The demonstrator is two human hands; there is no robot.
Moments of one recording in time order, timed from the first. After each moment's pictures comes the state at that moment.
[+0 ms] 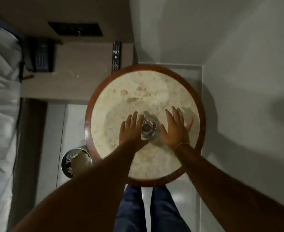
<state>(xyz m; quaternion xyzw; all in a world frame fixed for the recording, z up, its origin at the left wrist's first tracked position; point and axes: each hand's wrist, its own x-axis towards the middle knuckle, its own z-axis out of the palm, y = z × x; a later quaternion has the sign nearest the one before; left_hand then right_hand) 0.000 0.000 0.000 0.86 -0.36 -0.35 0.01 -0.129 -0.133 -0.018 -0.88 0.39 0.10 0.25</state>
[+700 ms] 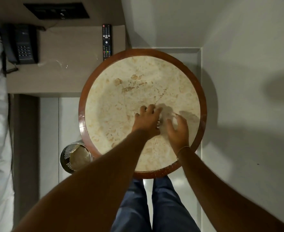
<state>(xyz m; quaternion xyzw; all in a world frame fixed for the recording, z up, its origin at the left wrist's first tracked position) -0.024 -0.049 -0.025 0.82 -0.45 -0.36 0.03 -0.156 -0.107 -0.021 -0.63 0.60 -0.01 0.49</state>
